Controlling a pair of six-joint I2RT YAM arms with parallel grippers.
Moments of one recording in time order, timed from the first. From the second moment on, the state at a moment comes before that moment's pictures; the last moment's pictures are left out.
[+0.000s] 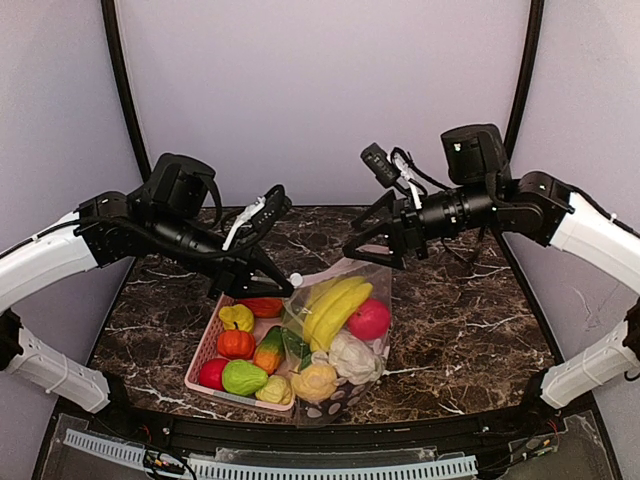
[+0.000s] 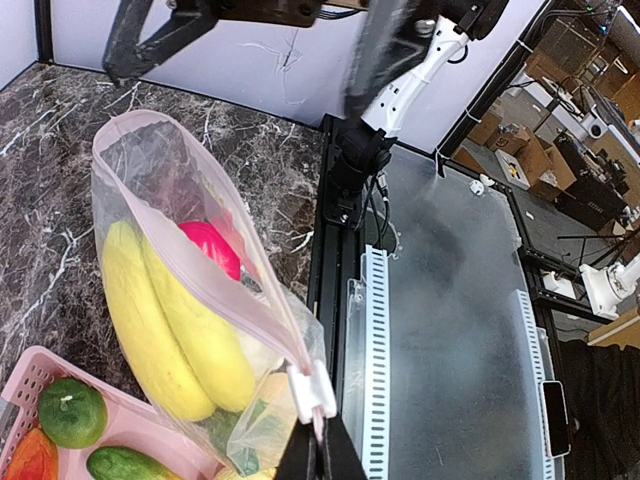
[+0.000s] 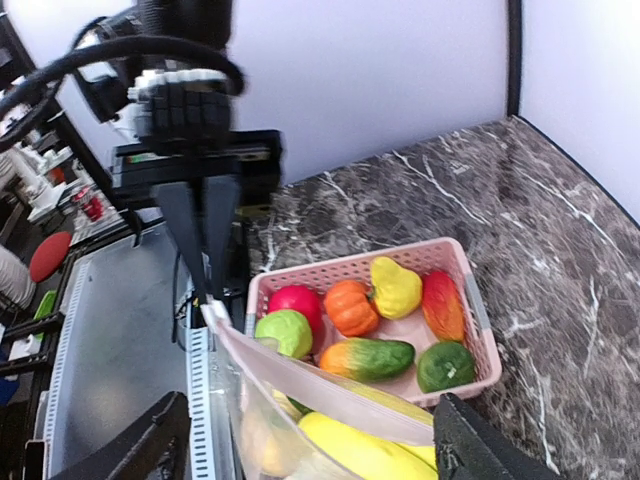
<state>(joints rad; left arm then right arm) -0.93 1.25 1.31 -0.67 0.64 -0.01 0.91 1.31 1.43 -0.55 -0.58 0.02</state>
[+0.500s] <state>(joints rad) -0.93 1.24 1.31 -0.68 0.62 0.01 0.68 1.15 1.12 -0.55 -0.48 0.10</state>
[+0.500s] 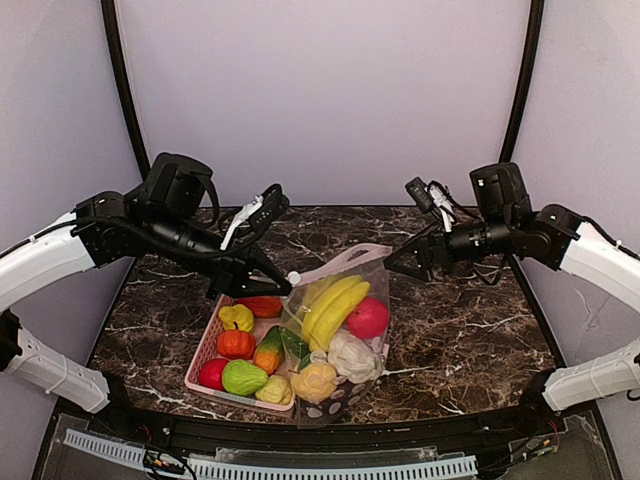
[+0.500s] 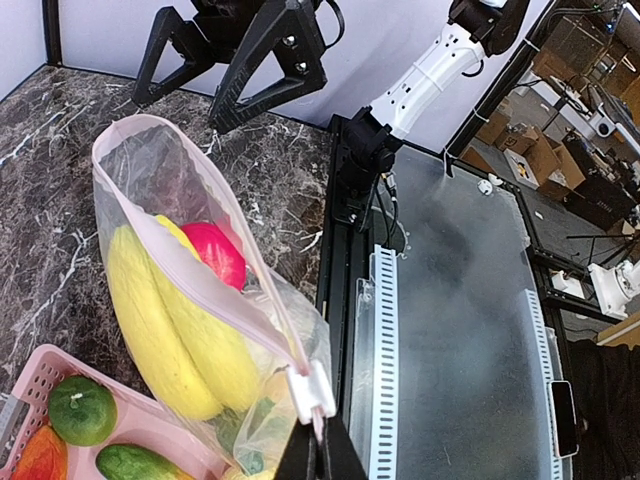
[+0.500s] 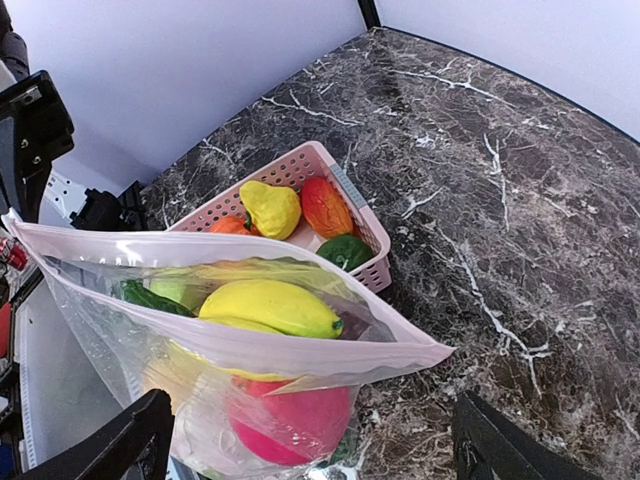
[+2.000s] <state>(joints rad) -0.94 1.24 1.41 -0.81 0.59 0.29 0.99 1.63 1.63 -0.51 -0.95 -0.05</state>
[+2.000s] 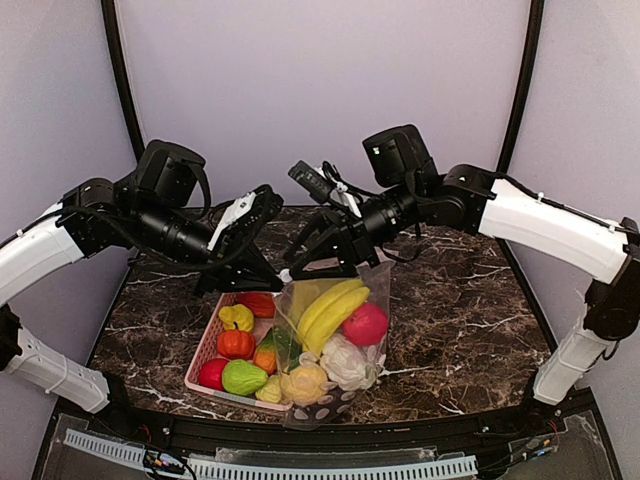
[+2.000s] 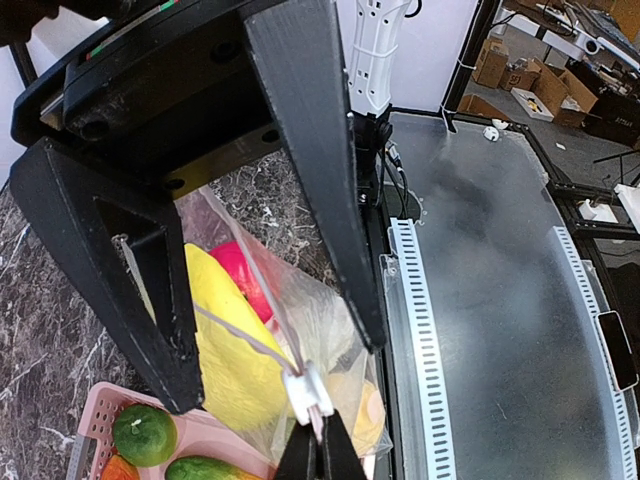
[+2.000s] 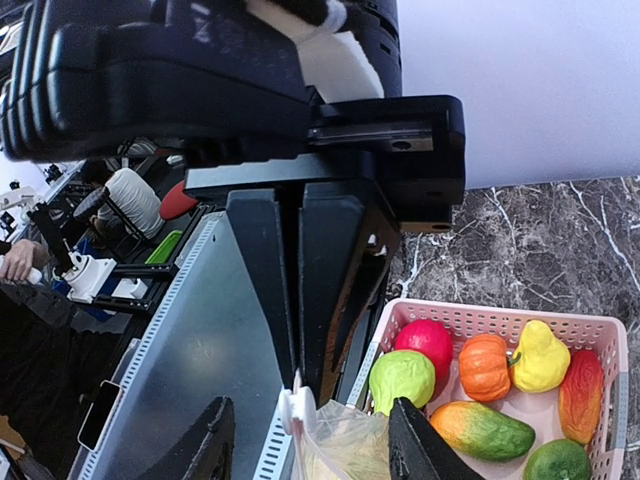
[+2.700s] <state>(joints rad) -0.94 1.25 1.41 -0.81 0.58 0.28 1.02 1.62 1.61 -0.51 -0.92 -0.06</state>
